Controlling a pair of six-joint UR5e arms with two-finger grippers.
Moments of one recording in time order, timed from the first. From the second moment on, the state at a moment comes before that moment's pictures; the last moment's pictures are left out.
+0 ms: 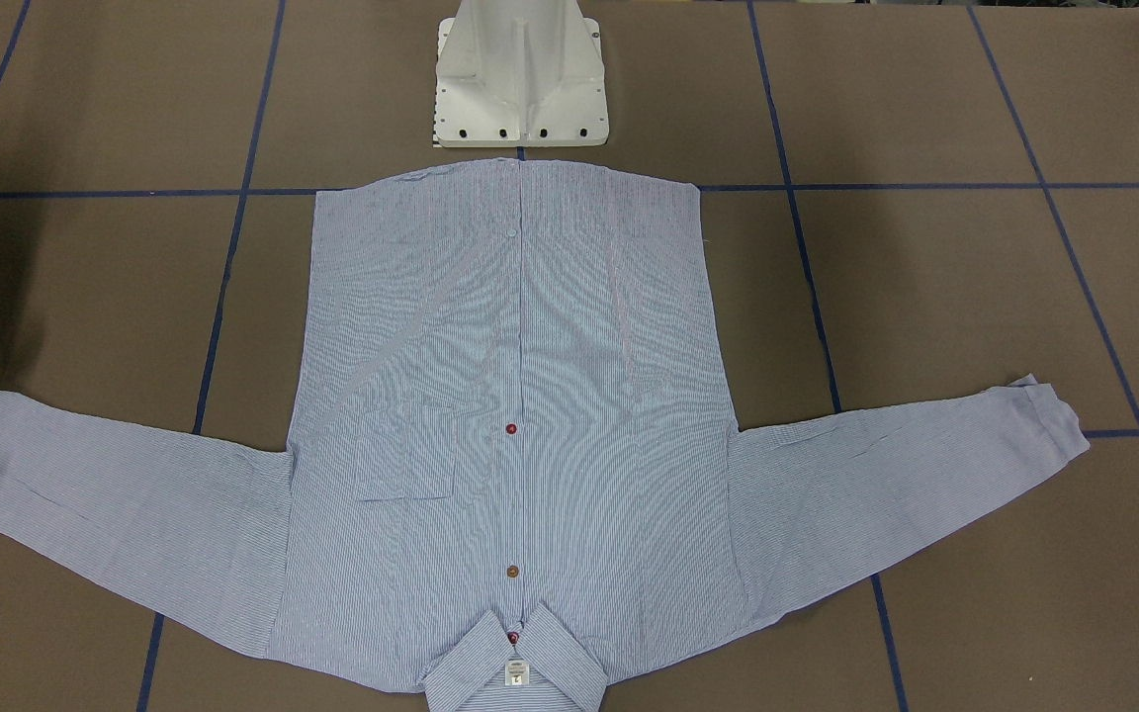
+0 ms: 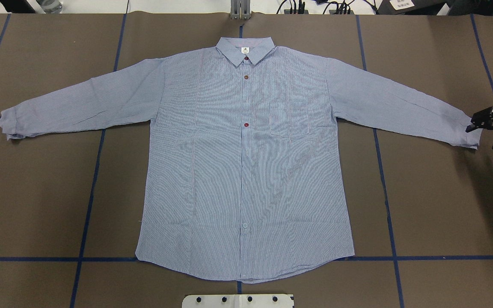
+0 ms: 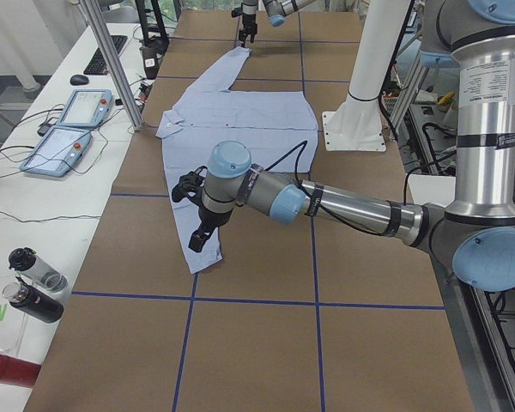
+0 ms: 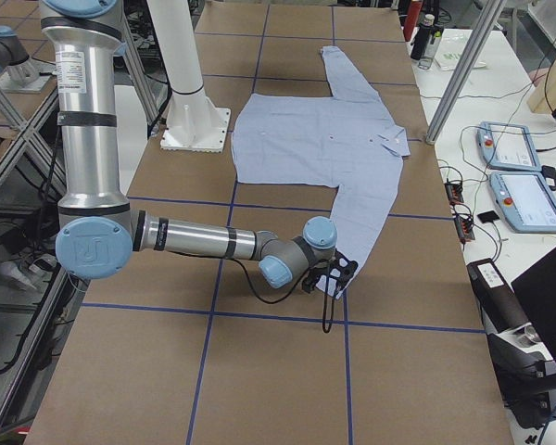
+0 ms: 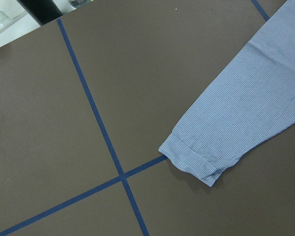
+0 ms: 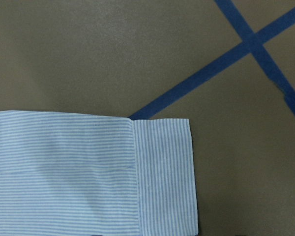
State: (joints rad) left arm -1.50 -1.51 -1.86 -1.81 -2.28 0.08; right arm 1.16 -1.56 1.36 -0.83 2.30 1.24
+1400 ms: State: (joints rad) left arm -1.50 -1.49 -1.89 -1.81 -2.28 0.08; right arm 1.13 -1.54 1.34 -0.83 2.30 1.26
